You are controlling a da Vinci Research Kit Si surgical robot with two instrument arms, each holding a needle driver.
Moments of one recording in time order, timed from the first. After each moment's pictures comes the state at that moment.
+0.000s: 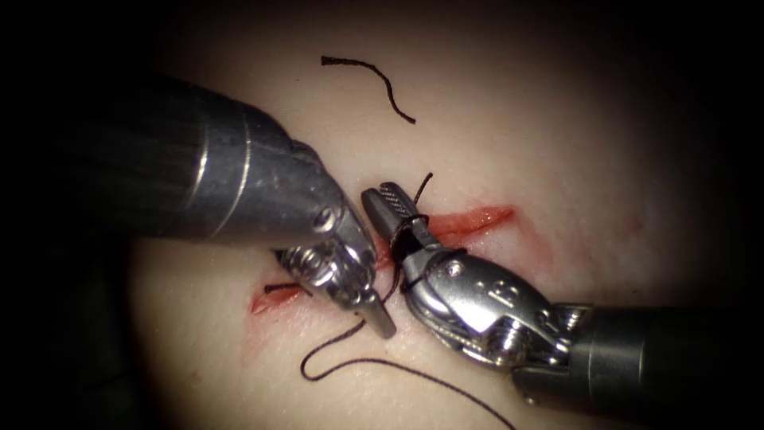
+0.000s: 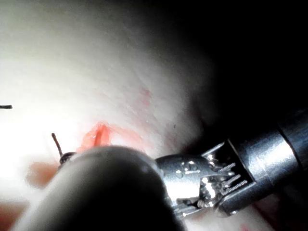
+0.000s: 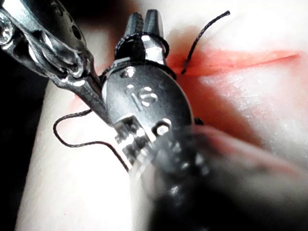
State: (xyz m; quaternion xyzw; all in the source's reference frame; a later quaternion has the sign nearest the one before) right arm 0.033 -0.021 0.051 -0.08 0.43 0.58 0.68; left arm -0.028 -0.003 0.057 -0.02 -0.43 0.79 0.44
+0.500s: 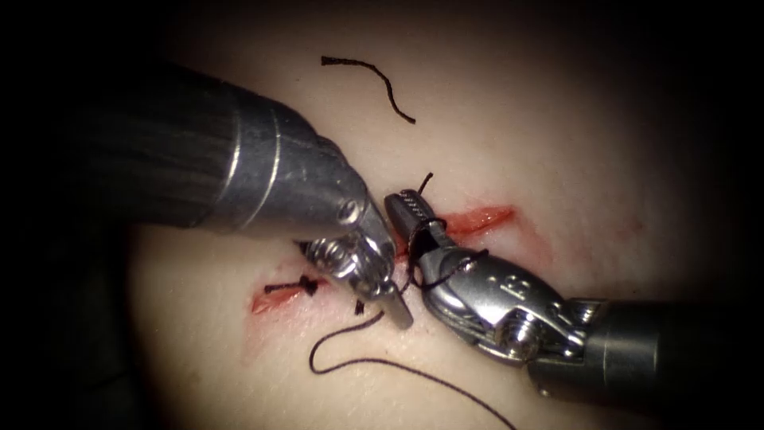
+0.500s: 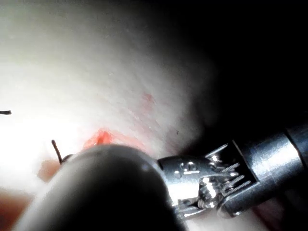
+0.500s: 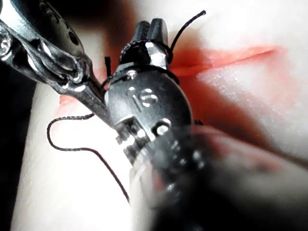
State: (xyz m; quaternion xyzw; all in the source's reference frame) right arm 0.032 -0.020 0.053 -0.09 0.38 0.63 0.68; left arm -0.029 -0.002 0.059 -0.03 -0.43 0.79 0.45
